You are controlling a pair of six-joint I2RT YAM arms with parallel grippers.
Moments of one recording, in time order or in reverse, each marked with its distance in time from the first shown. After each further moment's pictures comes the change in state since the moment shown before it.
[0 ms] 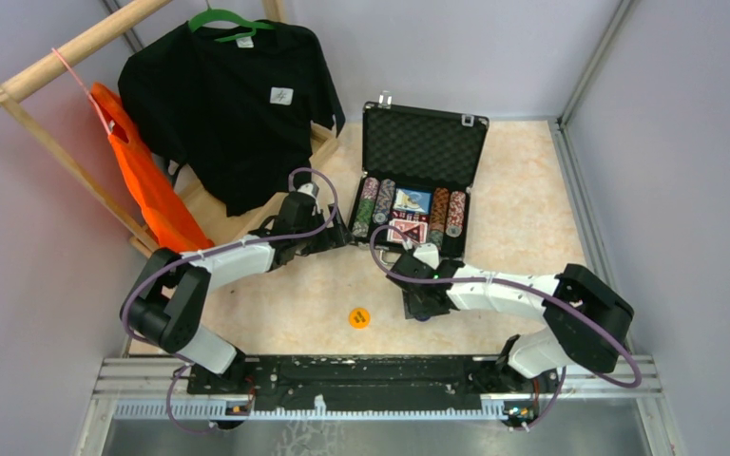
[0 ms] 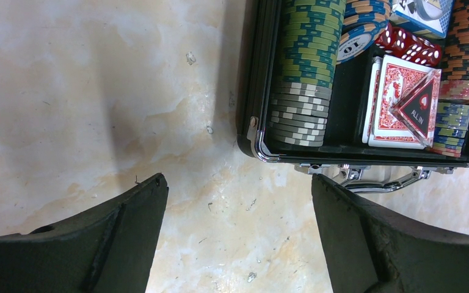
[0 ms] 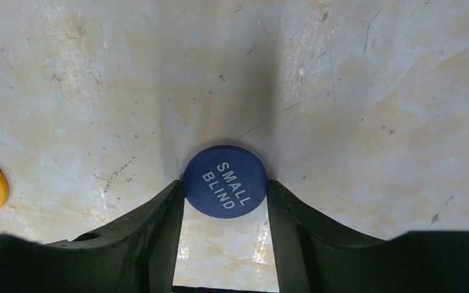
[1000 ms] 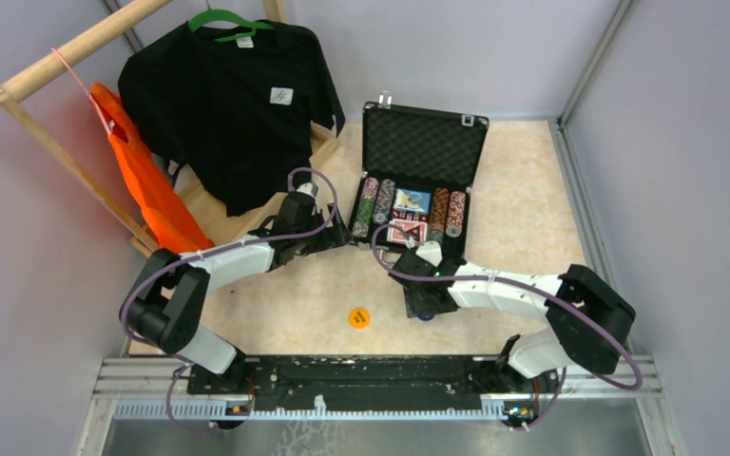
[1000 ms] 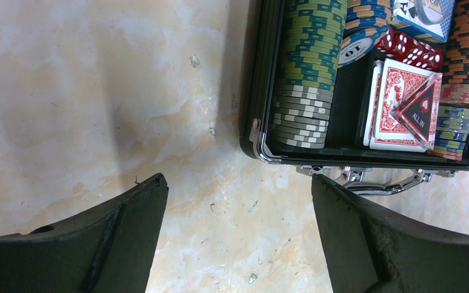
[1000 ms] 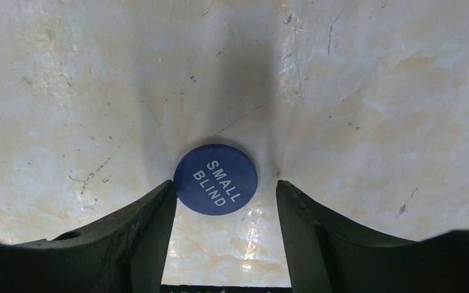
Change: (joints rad) left arm 0.000 -0.006 0.000 -0.003 -0.013 0.000; right arm -0.018 -0.010 0.017 -0.059 0.027 -0.027
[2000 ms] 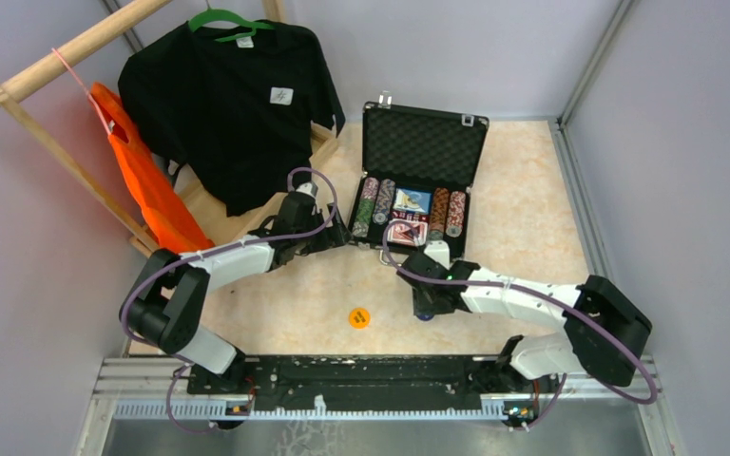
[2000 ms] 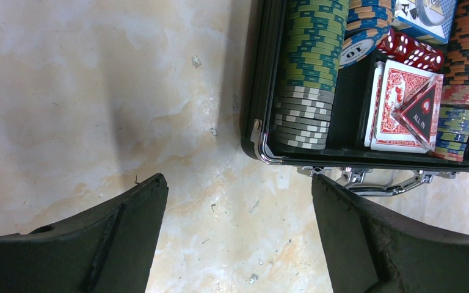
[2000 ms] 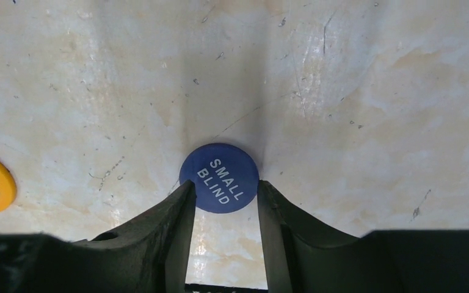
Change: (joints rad) left arm 0.000 0.000 0.000 0.000 -0.005 0.000; right arm -0.022 -0.090 -0.060 0.054 -0.016 0.034
